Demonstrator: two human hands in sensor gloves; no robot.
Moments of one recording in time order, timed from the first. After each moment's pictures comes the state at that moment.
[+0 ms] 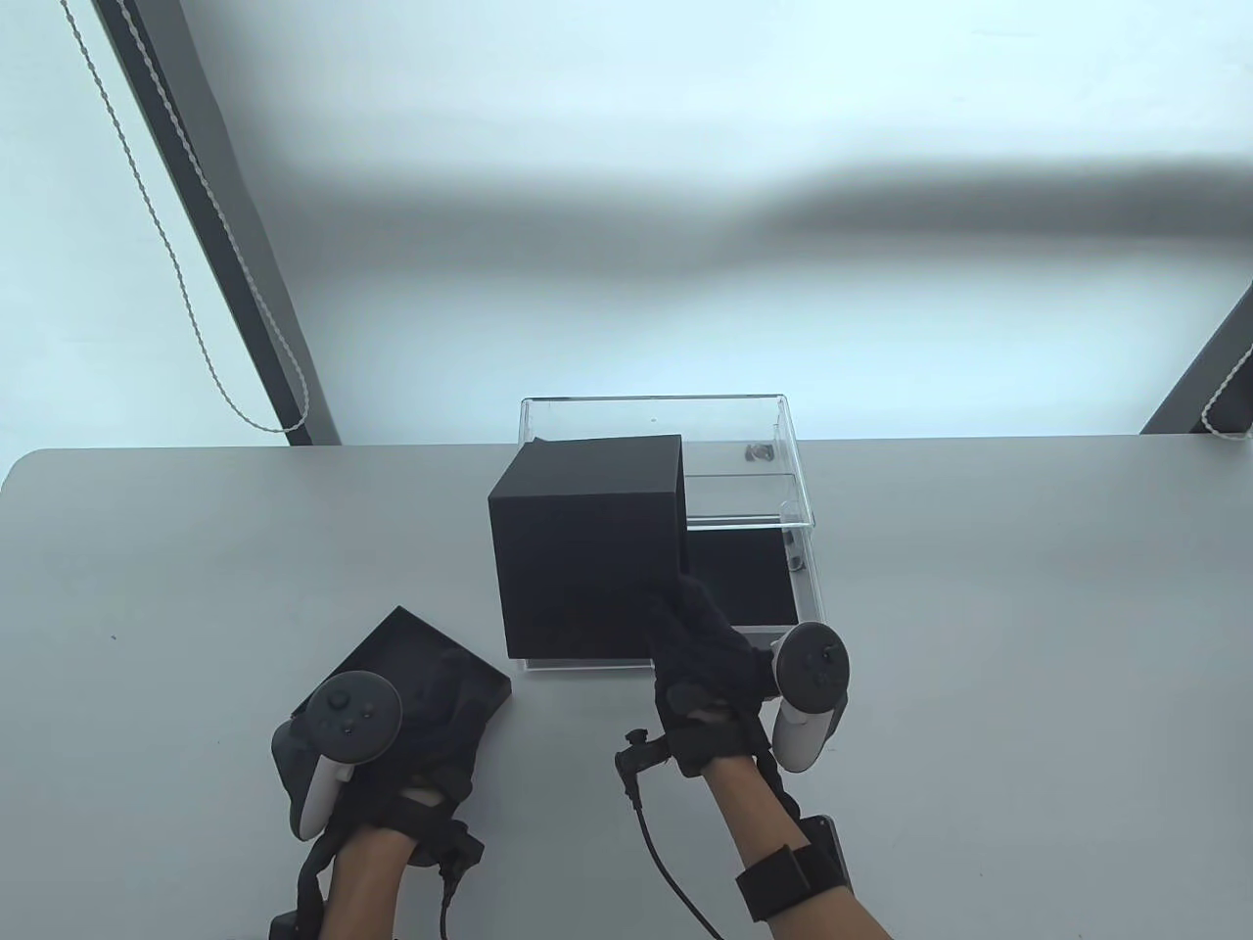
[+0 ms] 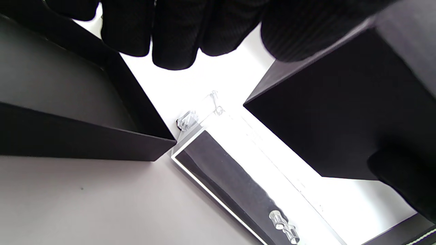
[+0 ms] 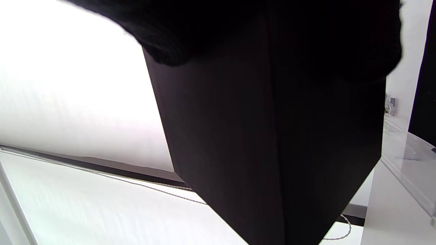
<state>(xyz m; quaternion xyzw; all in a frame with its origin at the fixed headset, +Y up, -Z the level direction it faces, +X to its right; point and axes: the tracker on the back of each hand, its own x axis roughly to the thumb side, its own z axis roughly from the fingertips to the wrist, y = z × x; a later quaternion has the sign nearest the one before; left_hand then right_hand) -0.231 -0.727 -0.301 -0.03 0.01 0.39 0.92 0.084 -0.703 -0.350 0.09 -0.06 0.66 0.74</state>
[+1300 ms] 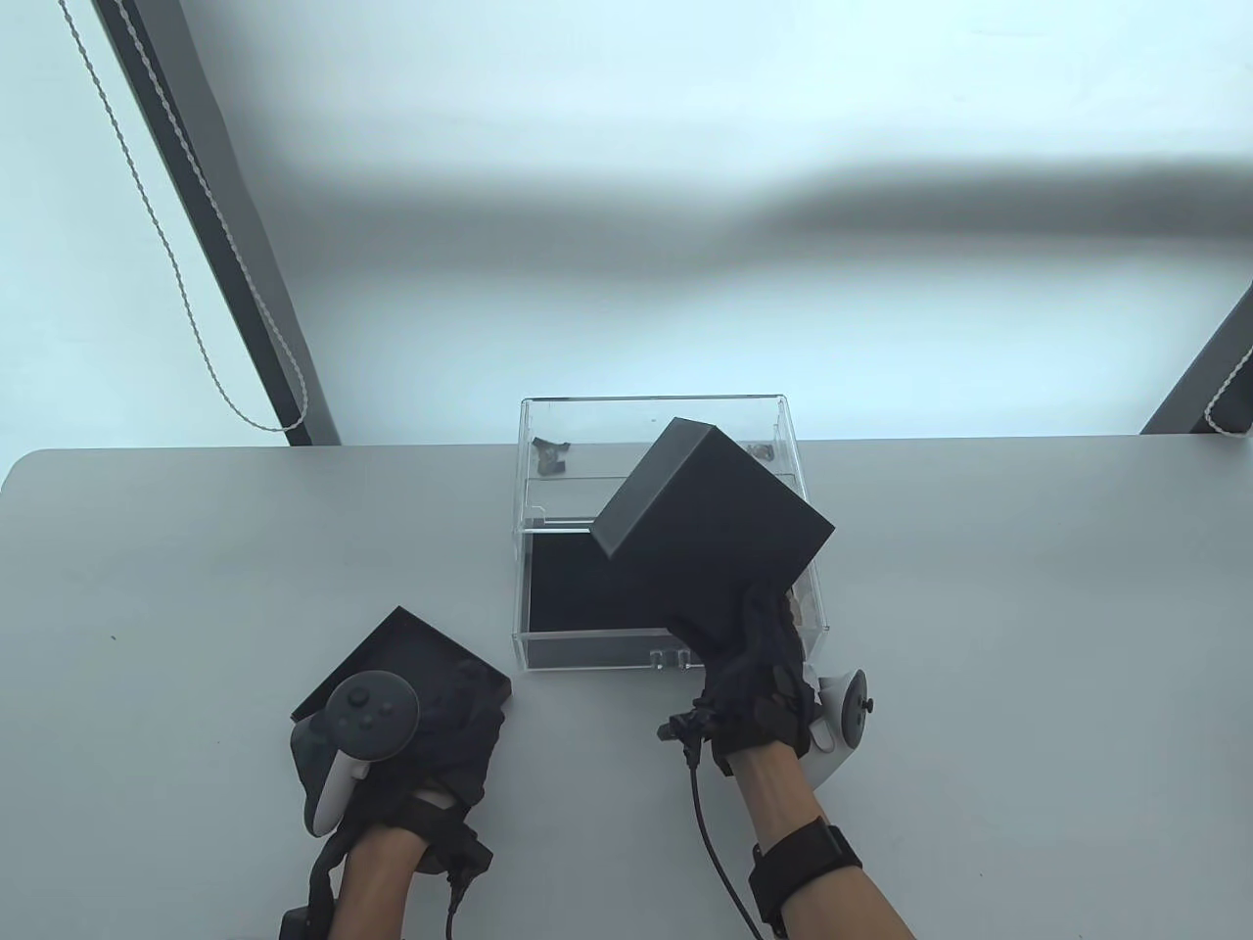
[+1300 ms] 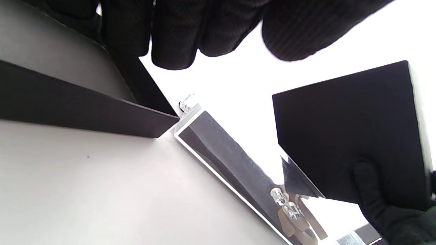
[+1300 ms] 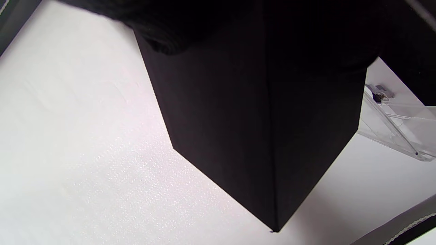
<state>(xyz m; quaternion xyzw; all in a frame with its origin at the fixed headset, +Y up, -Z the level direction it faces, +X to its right) -0.222 -0.734 -0.303 -0.06 0.01 0.39 0.92 0.122 -0.770 -0.360 -0.06 -0.06 0.38 0.92</state>
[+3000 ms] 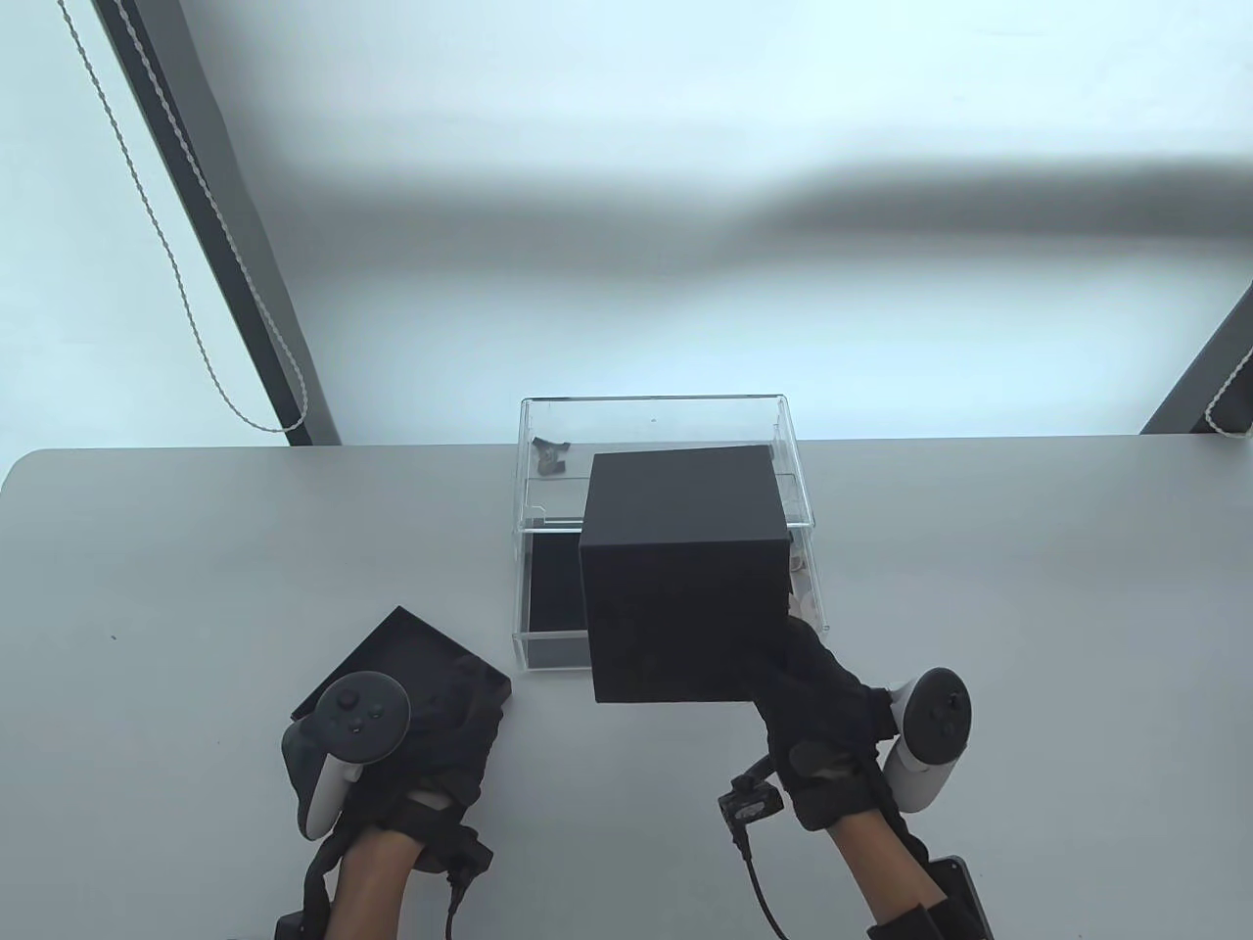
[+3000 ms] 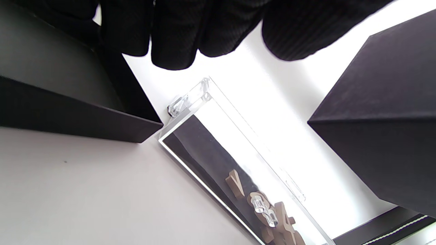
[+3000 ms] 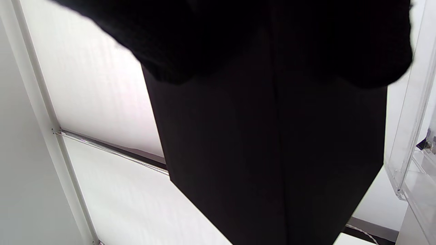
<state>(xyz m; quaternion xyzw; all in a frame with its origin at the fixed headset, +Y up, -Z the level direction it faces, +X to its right) -0.225 -0.731 -0.302 -0.05 0.00 0.41 0.91 0.164 -0.670 -0.301 0.18 -0.12 0.69 0.69</state>
